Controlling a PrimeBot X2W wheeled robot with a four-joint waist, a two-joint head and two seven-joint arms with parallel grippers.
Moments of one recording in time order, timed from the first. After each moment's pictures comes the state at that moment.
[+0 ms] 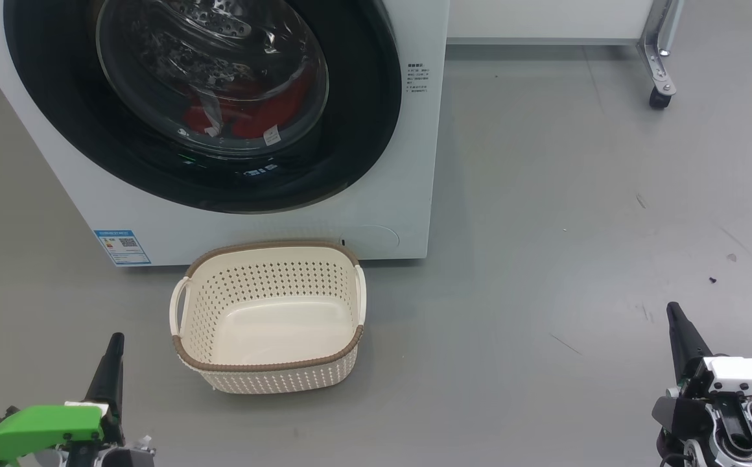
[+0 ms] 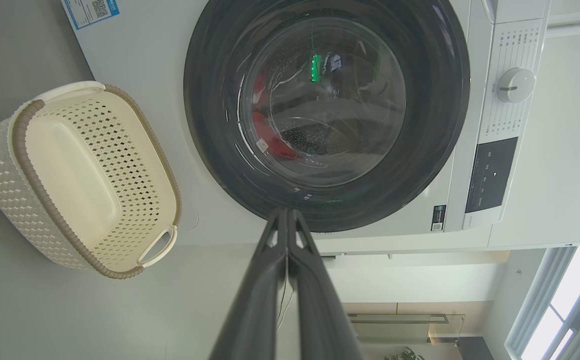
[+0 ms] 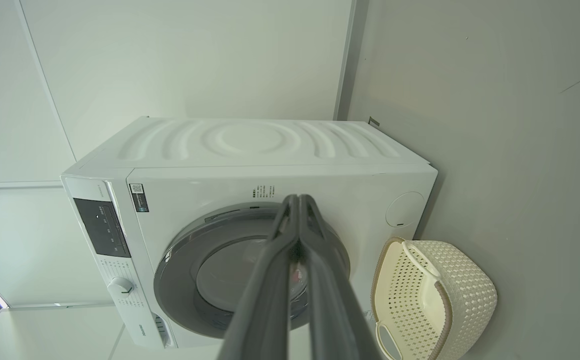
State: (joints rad) left arm -0.06 0.04 0.08 0.27 -1.60 -0.12 0.11; right arm -0.06 -0.04 -0.14 0.27 1.60 0.12 0.11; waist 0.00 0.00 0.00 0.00
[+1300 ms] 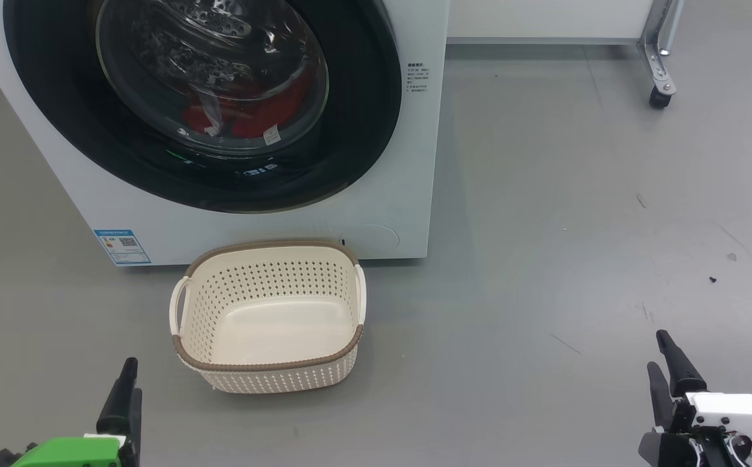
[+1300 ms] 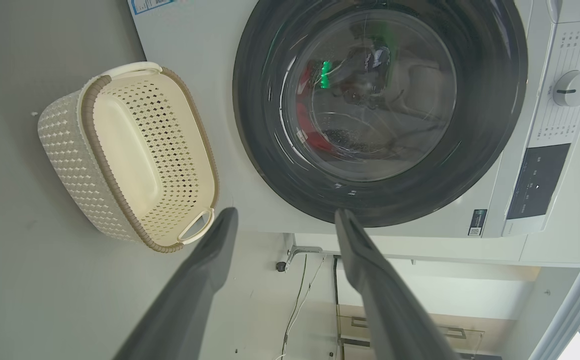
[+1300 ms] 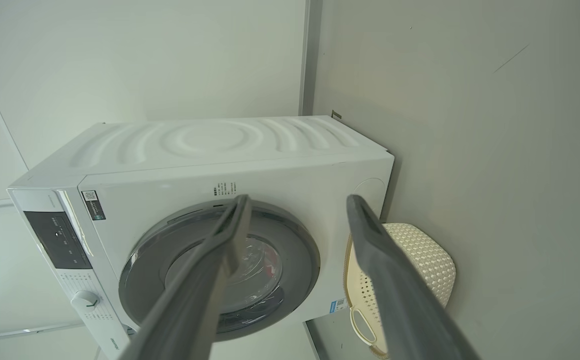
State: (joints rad) left arm -0.01 0.01 0.07 0.33 -1.59 -0.12 0.10; right arm 0.00 -0.01 -0.13 0.33 1.60 0.12 0.10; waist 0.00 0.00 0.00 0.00
